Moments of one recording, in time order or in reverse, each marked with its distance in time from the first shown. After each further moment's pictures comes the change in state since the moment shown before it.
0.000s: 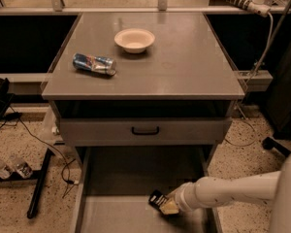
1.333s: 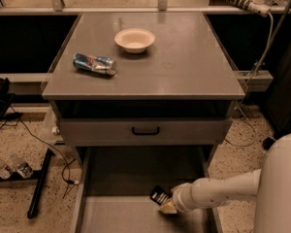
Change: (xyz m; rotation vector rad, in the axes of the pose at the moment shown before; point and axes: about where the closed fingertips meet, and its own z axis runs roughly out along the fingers) arm -0.002 0.003 0.013 0.018 0.013 -0.038
